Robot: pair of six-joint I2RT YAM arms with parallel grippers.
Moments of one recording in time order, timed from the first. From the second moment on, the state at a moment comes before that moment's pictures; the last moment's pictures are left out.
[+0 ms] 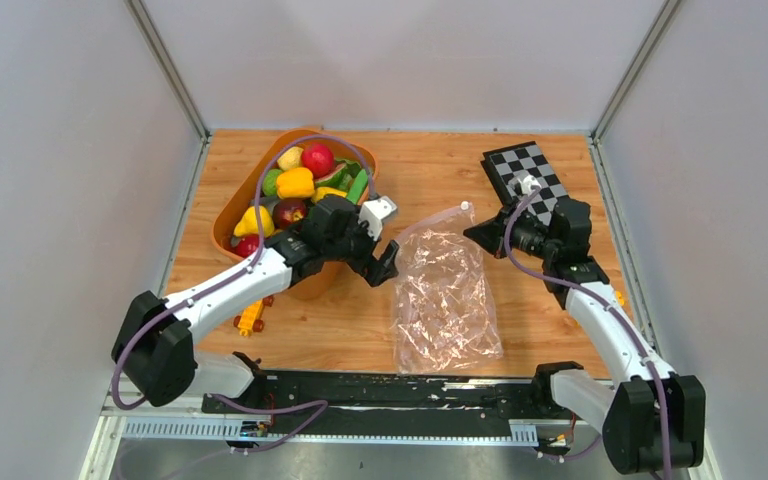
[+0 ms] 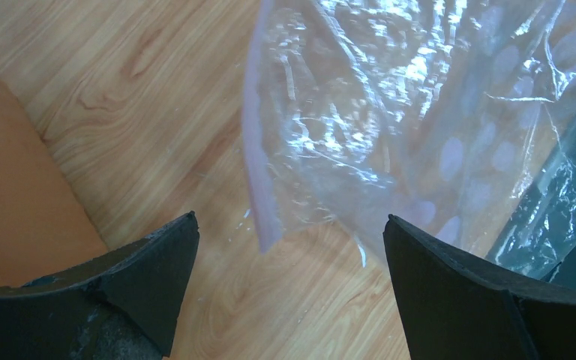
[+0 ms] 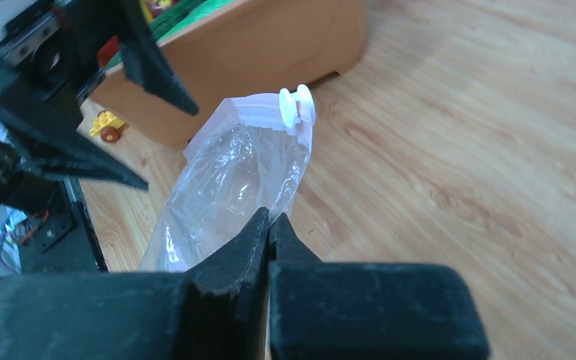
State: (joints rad) left arm -0.72 1.34 0.94 -0.26 0.29 0.03; right arm 0.11 1.05 0.65 0.12 -0.81 0.17
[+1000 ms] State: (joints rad) left arm -0.61 1.18 0.89 -0.28 0.52 -0.02; right arm 0.11 1.15 0.87 0.12 -1.20 -0.10
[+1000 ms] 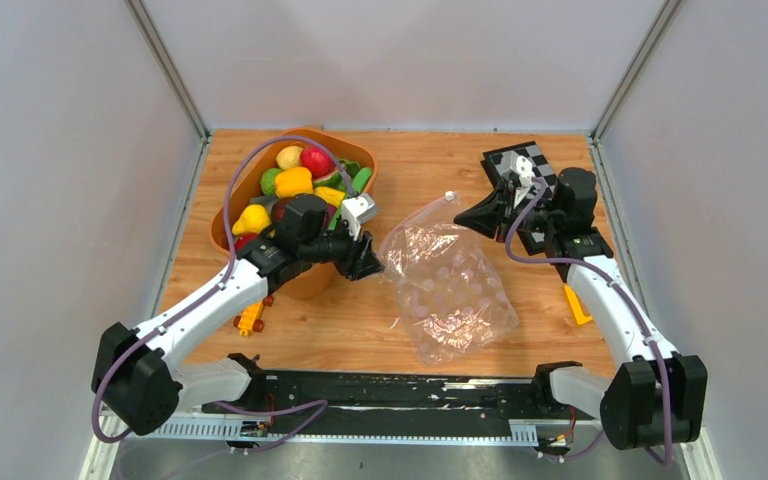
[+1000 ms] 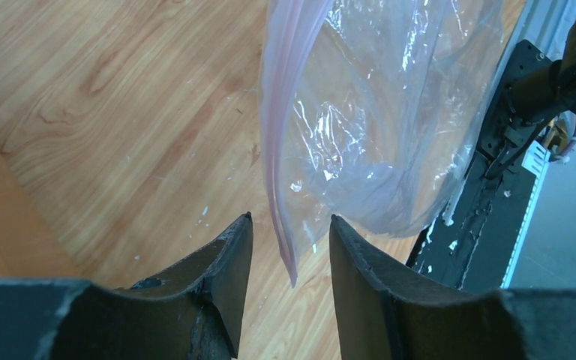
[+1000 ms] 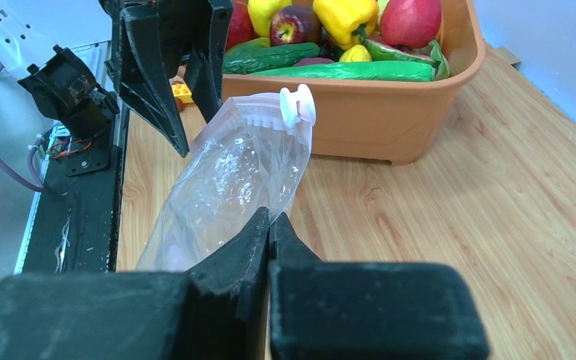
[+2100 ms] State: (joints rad) left arm -0.61 1.02 0.83 -0.07 0.30 -0.28; right arm 0.11 0.61 0.52 -0.16 -0.32 0.52
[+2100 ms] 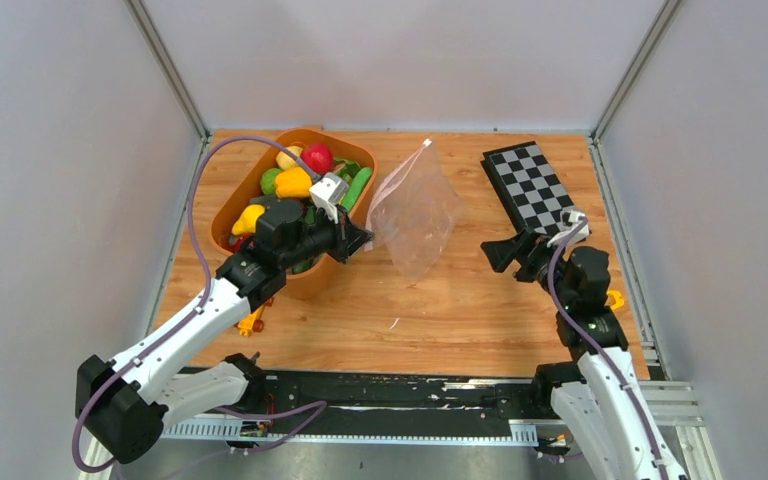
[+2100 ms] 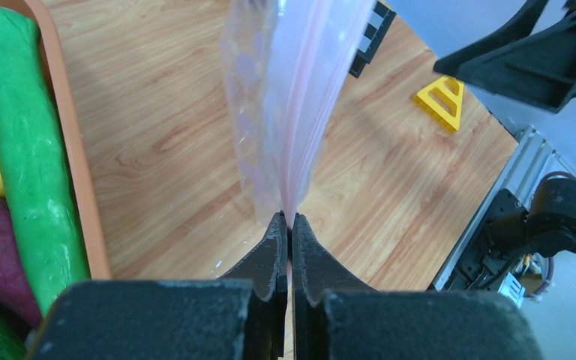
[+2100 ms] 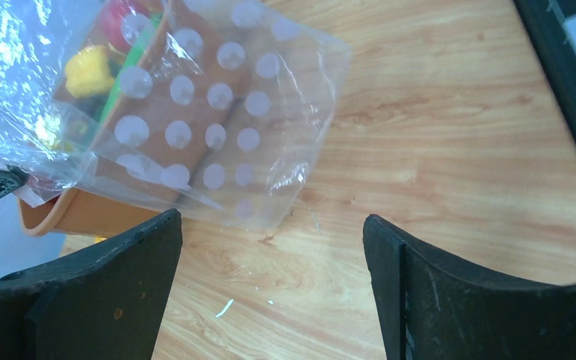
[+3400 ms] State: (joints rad) left arm -0.61 0.92 0.62 0.09 0.30 -0.52; right arm 0.35 1.59 0.31 0.94 -0.46 1.05
